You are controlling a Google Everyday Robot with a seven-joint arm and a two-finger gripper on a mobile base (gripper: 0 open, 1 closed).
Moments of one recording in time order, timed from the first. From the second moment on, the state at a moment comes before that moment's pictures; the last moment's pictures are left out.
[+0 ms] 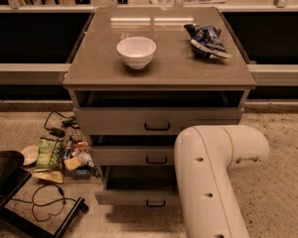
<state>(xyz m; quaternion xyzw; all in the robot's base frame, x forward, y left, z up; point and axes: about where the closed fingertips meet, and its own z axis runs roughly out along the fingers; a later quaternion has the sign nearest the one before) 0.516 -0.183 0.177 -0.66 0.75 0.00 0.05</state>
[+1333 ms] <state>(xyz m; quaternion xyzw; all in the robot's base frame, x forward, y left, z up) 0.512 -0.183 0.189 -0.66 0.75 0.00 0.05</state>
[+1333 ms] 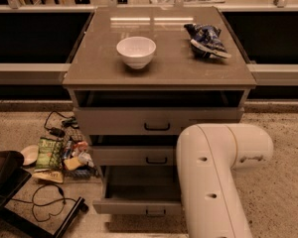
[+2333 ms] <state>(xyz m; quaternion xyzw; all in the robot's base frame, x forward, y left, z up) 0.451 -0.195 0.201 -0.65 0.76 0.03 0.04</state>
